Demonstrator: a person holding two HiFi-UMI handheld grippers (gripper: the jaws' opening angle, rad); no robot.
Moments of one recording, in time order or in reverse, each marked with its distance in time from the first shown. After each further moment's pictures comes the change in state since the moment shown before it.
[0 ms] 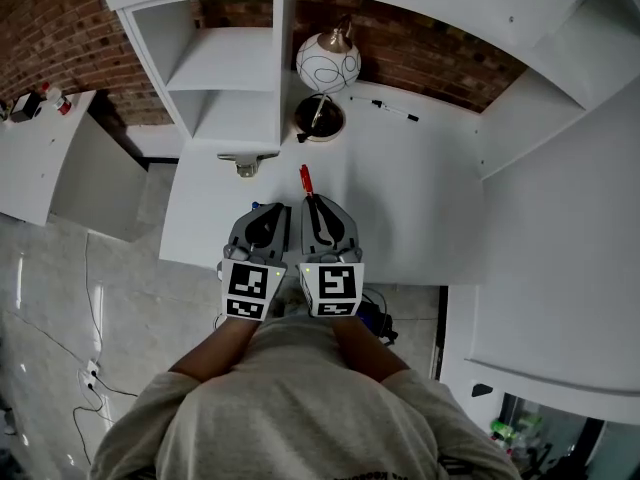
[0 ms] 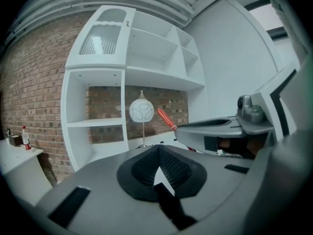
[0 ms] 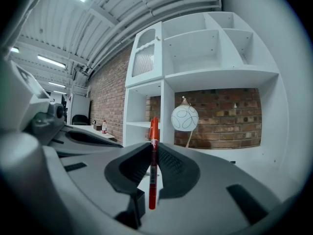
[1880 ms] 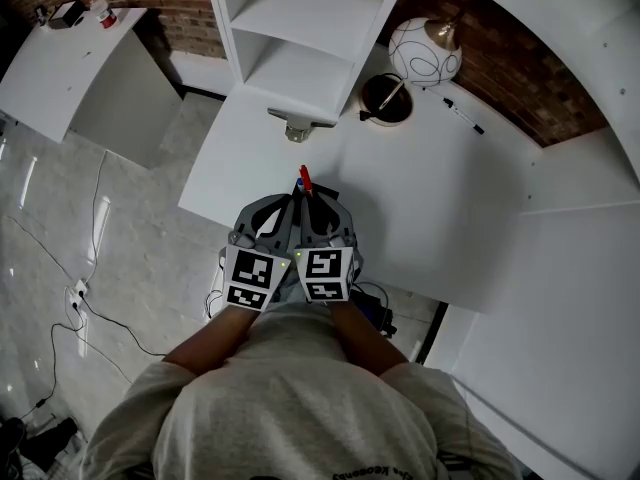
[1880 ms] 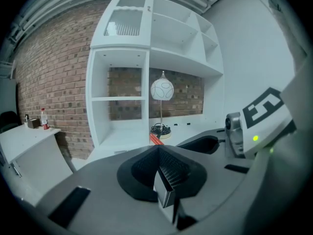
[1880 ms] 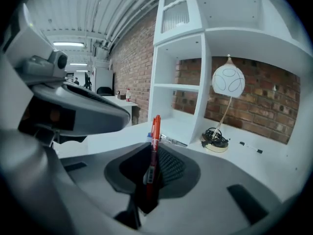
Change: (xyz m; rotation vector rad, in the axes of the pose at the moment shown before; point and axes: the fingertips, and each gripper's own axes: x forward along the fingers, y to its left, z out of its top) left arm -0.025 0.056 -0.073 -0.111 0.169 0.137; right arm 0.049 0.090 -0.108 -0.149 0.350 0.270
